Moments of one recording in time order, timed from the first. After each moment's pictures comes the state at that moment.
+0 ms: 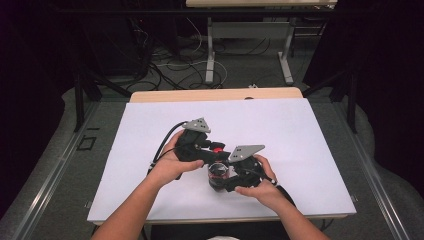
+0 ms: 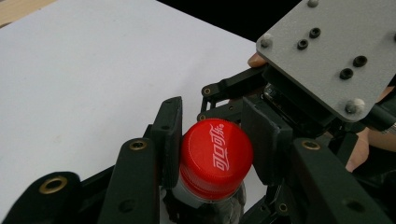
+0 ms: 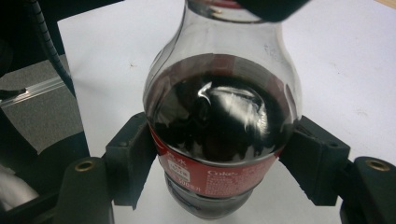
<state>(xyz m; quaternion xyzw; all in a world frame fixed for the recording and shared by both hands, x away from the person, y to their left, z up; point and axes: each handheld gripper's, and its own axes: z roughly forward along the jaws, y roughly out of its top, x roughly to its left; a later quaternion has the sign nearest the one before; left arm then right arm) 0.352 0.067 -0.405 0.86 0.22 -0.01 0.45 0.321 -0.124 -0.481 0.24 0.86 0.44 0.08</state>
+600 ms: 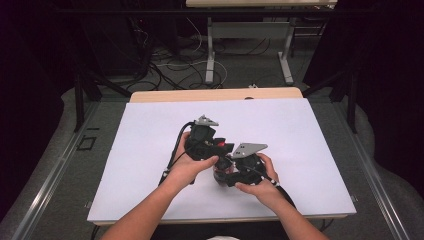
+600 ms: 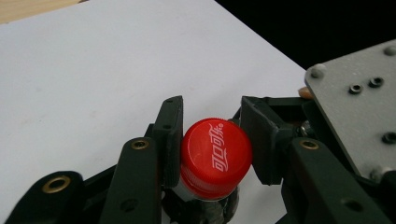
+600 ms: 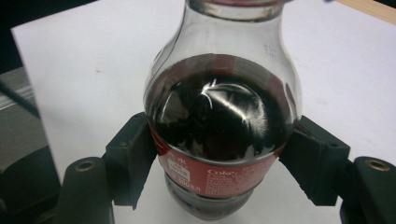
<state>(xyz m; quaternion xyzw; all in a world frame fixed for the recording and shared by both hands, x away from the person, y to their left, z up) 0.344 0.039 -0.402 0.81 0.40 0.05 0.44 0.324 -0.128 -0.482 0.30 0.84 0.43 0.13</state>
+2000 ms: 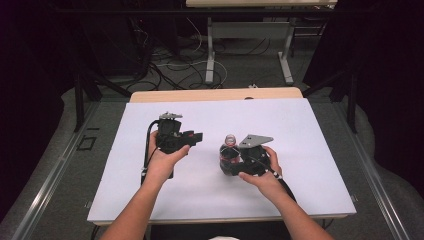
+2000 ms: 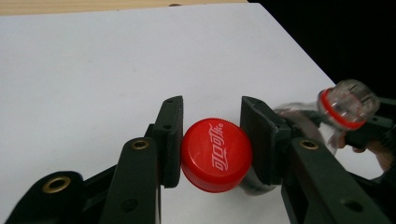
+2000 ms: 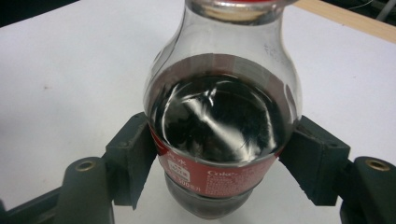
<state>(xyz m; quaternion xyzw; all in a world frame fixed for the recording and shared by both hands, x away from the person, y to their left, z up) 0.369 0.116 -0.419 0.75 0.49 0.08 0.44 0.347 -0.142 -0.483 0.34 0.82 0.43 0.17</state>
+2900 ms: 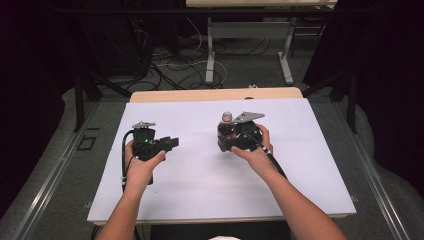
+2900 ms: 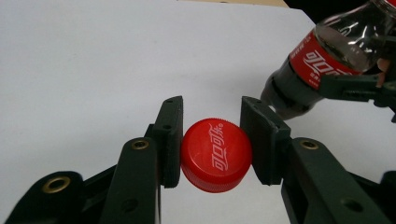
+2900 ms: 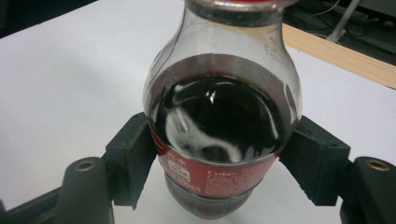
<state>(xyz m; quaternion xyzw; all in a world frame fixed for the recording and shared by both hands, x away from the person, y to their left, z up) 0.366 0.179 -0.448 0.71 0.54 0.08 0.44 0.414 -0.127 -0.471 0.38 0.80 0.43 0.20</state>
